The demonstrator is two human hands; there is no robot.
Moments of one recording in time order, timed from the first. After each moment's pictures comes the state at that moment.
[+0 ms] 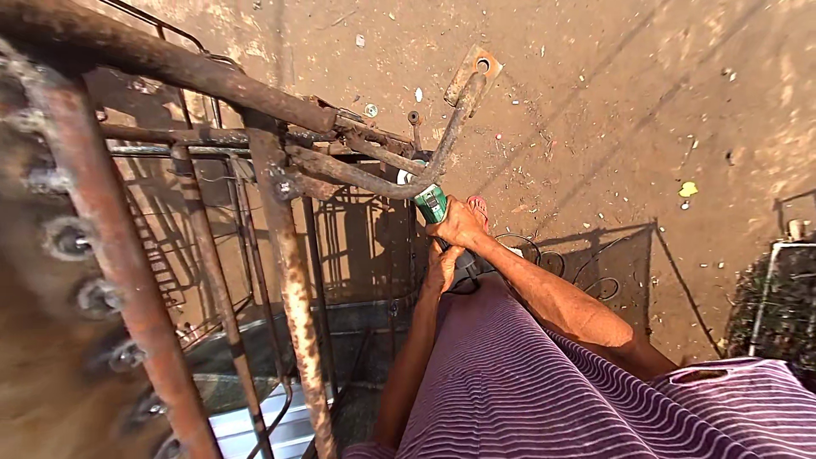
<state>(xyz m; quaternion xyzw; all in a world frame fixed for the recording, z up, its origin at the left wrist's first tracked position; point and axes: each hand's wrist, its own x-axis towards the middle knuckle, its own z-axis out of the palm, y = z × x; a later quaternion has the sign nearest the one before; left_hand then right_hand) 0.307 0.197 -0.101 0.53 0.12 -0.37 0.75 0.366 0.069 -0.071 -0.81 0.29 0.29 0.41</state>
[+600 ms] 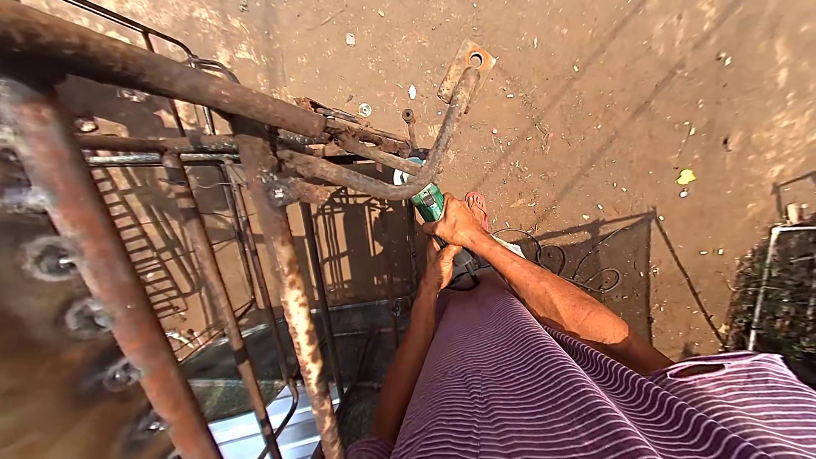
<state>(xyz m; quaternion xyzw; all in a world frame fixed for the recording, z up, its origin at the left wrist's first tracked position) 0.311 0.201 -0.108 0.52 0.12 -0.39 0.75 0.366 0.072 -0.069 -0.81 0.30 0.29 0.42</state>
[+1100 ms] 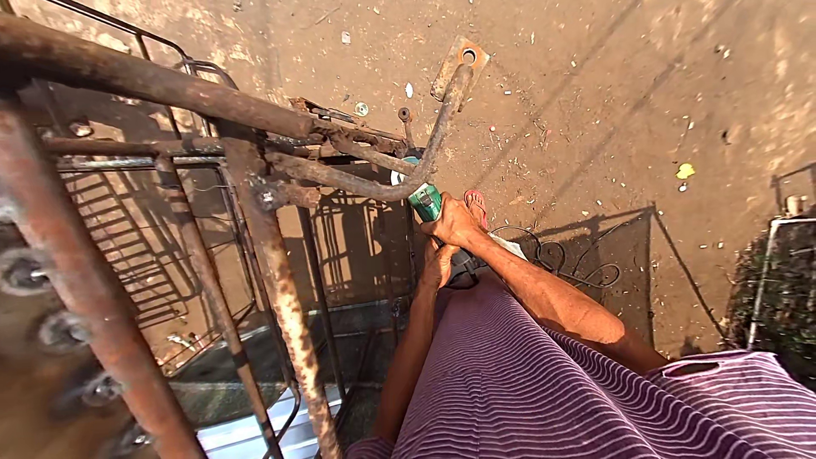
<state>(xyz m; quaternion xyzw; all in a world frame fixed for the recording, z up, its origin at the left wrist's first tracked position) 0.310 0.203 -0.114 0.51 0.11 -0.39 0.76 0.364 0.074 -0.072 -0.81 0.31 0.30 0.40</state>
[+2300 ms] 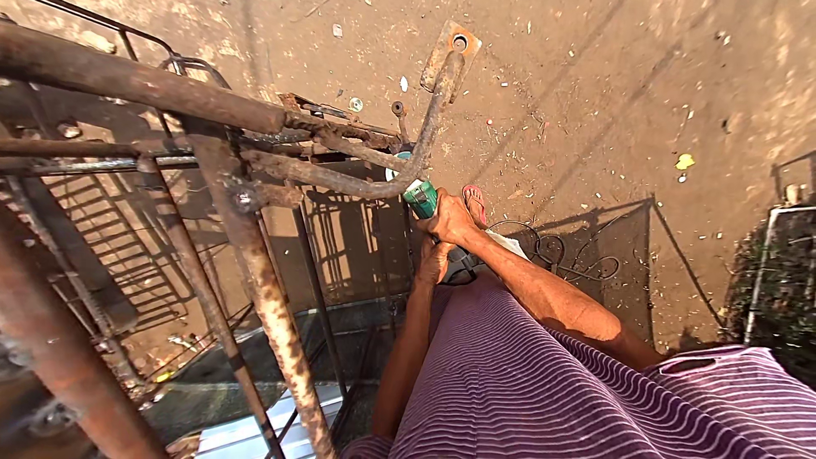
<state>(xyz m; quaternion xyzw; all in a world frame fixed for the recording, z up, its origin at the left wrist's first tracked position) 0.309 0.209 -0.128 0.53 0.10 -0.39 0.75 0.362 0.077 -0.079 -0.82 0.30 0.28 0.40</state>
